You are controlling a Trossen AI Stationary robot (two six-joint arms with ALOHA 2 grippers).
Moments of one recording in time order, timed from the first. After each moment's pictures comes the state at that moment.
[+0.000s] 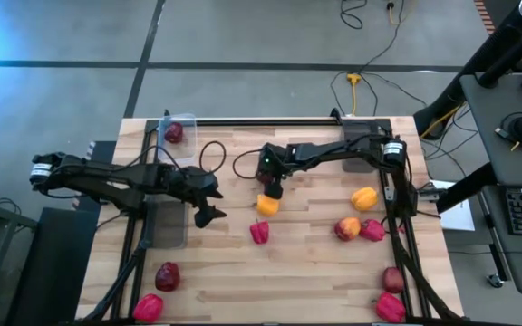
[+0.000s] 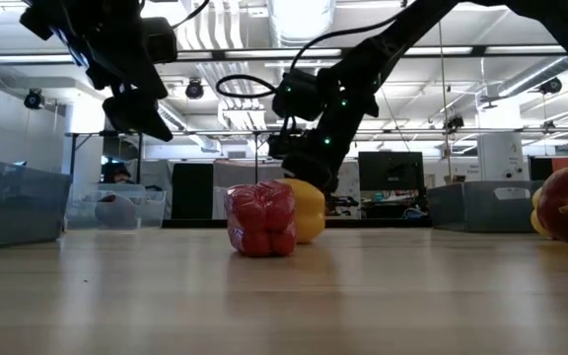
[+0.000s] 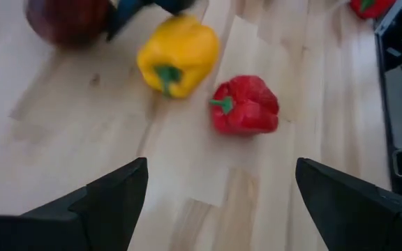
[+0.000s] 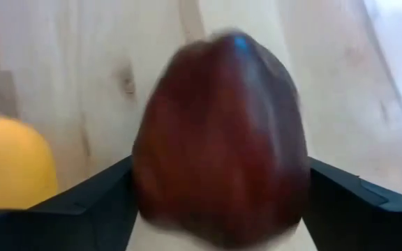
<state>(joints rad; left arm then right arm) 0.00 1.07 0.68 -0.38 0.09 -0.45 -0.27 2.05 1.37 -0.38 -0.03 -0.06</state>
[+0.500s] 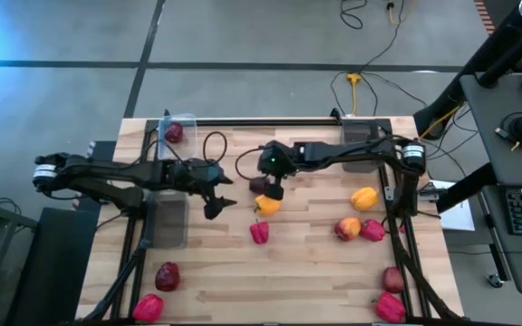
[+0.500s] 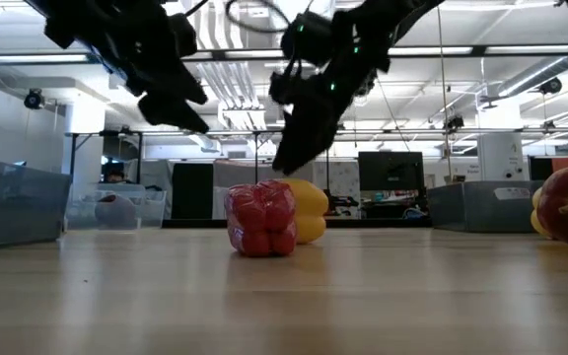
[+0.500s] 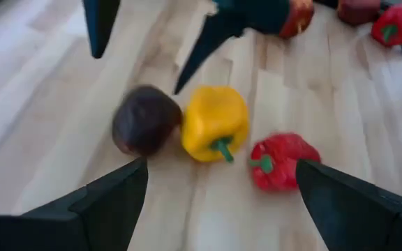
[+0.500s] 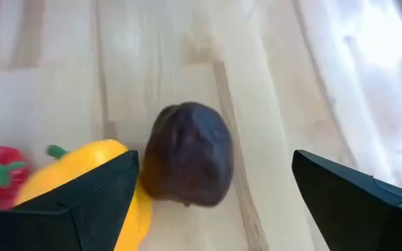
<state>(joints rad) 0.07 1.13 0.69 -0.18 0.01 -0.24 -0.20 1.87 1.37 -0.41 -0.02 -0.07</state>
